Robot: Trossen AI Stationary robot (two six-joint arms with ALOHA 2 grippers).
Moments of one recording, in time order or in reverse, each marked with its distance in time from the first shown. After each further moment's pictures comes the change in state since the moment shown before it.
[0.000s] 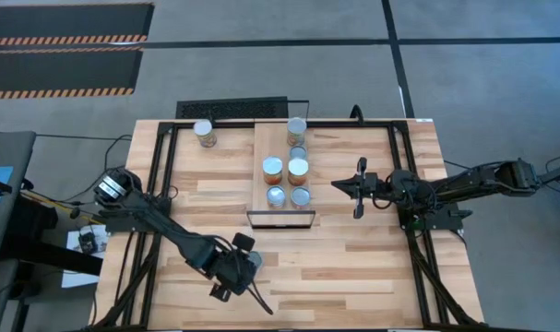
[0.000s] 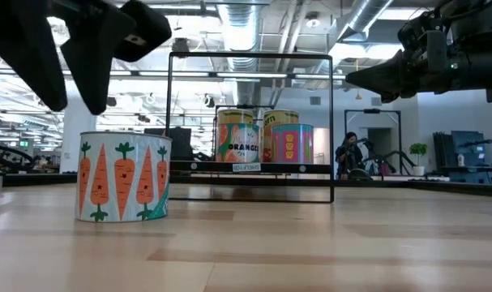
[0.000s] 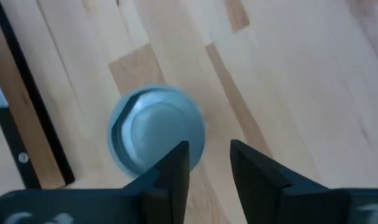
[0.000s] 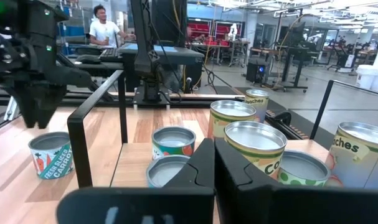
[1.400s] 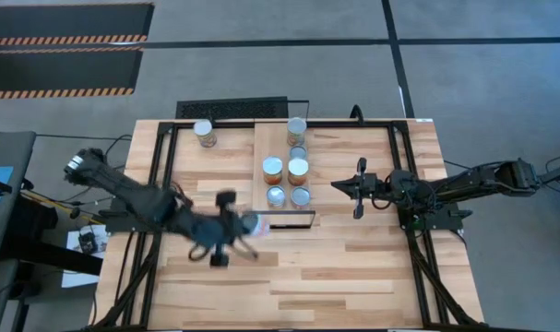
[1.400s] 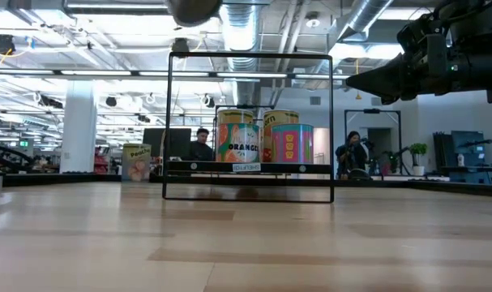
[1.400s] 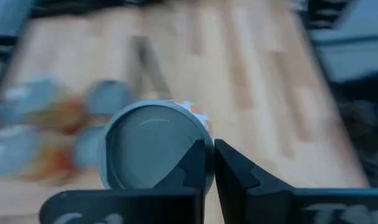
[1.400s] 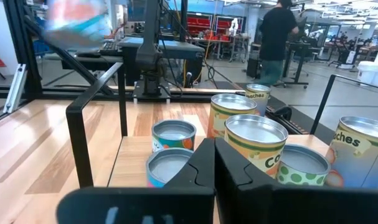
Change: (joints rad) left arm 0.109 -0.379 0.110 -0.059 -0.186 -0.114; right arm 0.000 0.000 -0.001 -0.023 0.000 -0.005
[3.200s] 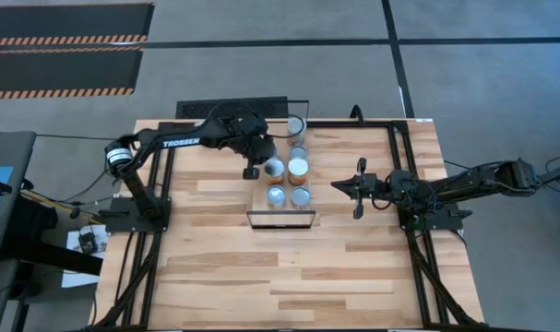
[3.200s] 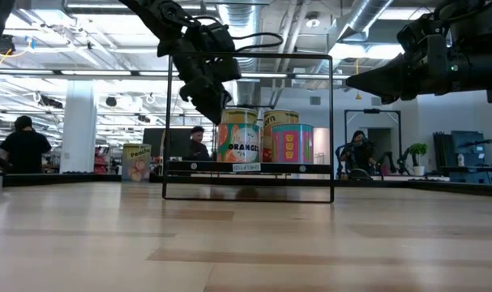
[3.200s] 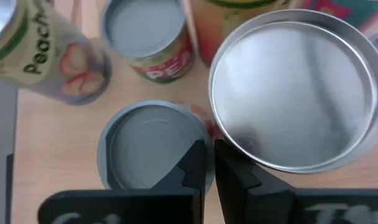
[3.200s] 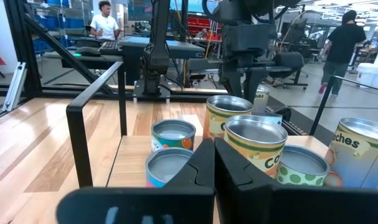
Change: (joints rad) left arm 0.941 0.345 -0.073 0.222 0.566 0.823; right arm 0.000 0.000 0.000 0.000 0.000 -0.013
